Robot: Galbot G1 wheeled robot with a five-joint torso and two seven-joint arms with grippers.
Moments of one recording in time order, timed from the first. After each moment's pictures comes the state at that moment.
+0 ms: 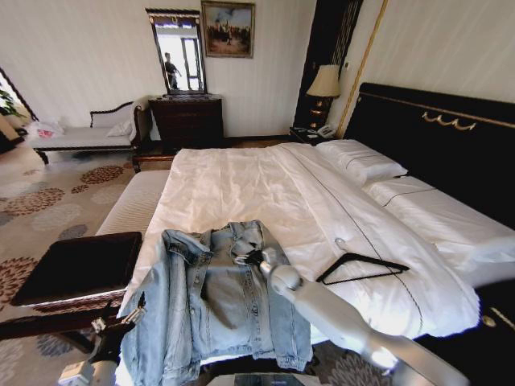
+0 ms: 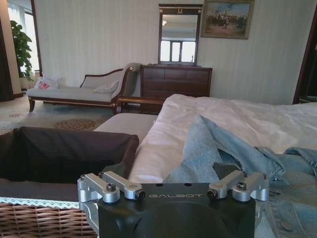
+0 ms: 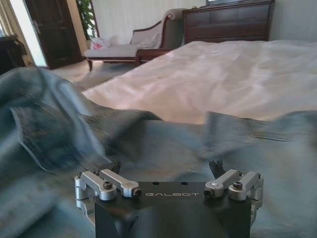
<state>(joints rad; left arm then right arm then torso) 1.96 -1.42 -0.89 -2.10 -0.44 -0.14 0.02 -0.65 1.21 -0.39 1.42 0.69 -0.21 0.12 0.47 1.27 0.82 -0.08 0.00</state>
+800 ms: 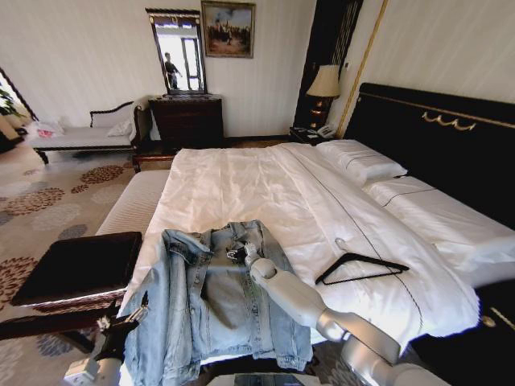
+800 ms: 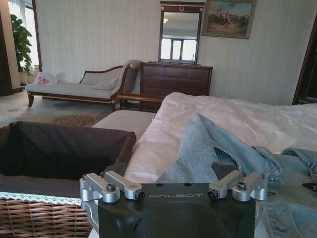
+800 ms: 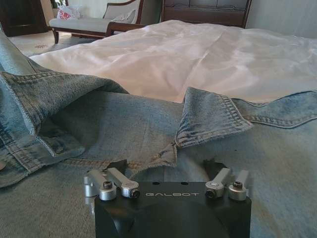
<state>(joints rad) 1.95 -1.43 -0.87 -2.10 -0.44 -0.12 0.01 -0.54 1.41 -0.40 1.03 0.56 -0.17 0.16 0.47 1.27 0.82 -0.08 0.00</state>
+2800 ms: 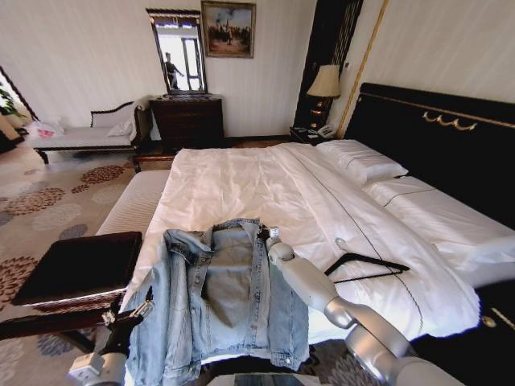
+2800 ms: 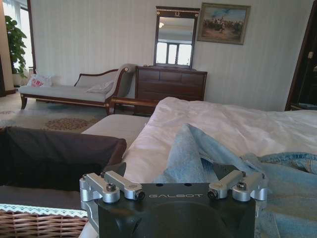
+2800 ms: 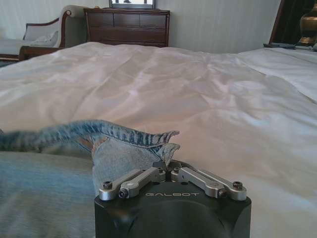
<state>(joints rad) 1.94 -1.44 -0.85 -2.14 -0.43 -0.10 0.00 -0.49 1.35 -0.21 0.96 0.58 -0.12 0.23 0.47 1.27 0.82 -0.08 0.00</state>
